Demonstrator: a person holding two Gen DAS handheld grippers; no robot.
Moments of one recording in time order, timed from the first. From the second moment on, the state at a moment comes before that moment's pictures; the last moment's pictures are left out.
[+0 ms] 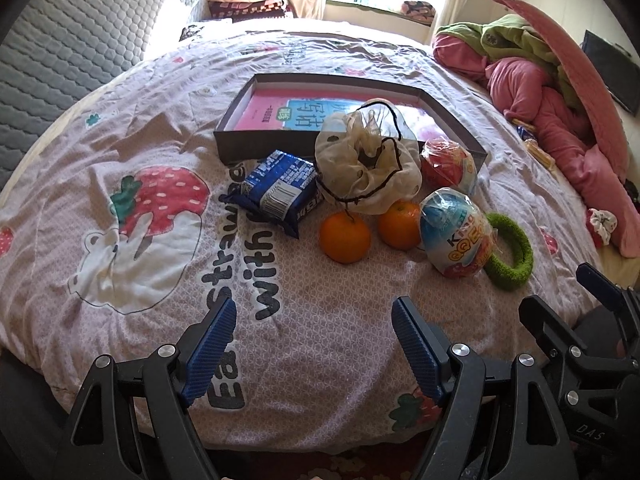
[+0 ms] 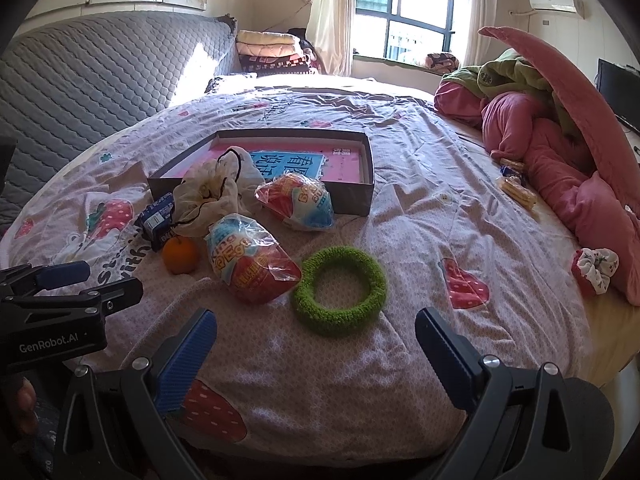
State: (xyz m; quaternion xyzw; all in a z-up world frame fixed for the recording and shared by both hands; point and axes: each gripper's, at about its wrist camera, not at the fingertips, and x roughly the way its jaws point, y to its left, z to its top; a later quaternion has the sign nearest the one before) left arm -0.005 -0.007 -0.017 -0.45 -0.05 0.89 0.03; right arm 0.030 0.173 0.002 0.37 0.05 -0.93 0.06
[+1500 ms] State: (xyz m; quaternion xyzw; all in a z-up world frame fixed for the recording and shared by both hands) left arm -0.071 0.012 -0.048 -0.48 -0.07 0.87 0.06; right arm -0.036 0.204 -0.038 0.47 0.02 -0.88 0.05
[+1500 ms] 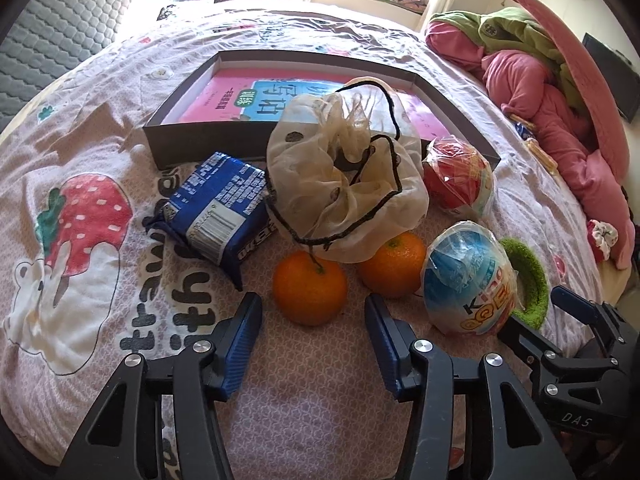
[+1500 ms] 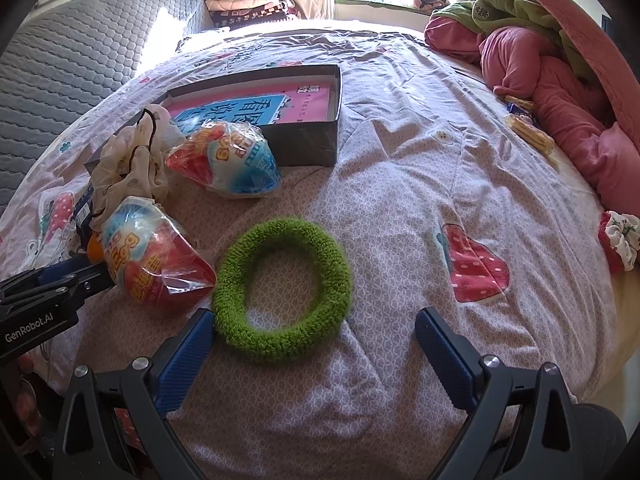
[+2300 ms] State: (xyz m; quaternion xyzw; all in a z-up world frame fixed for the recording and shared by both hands) left arm -0.084 0.018 -0.052 -0.48 -0.06 0.88 0.06; right arm -0.059 0.188 -0.046 0.47 0.07 -0.88 0.09
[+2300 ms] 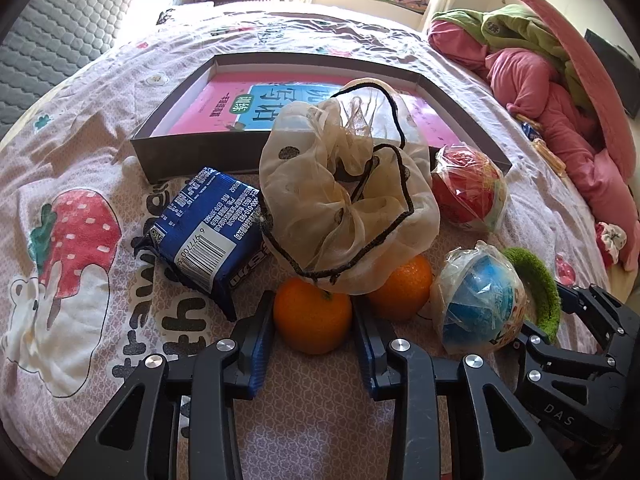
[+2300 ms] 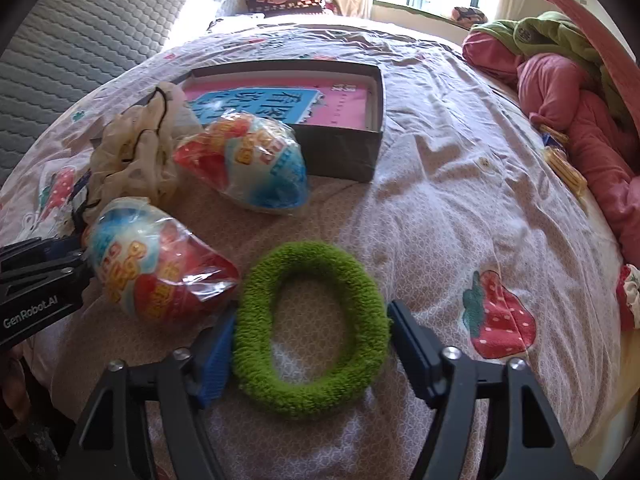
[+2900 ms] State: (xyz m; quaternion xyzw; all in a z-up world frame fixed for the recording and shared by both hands) left arm -0.070 0.014 -0.046 -0.47 -0.07 0.88 0.07; right arm -0.043 0.208 -0.031 0.43 0.03 -0.90 0.10
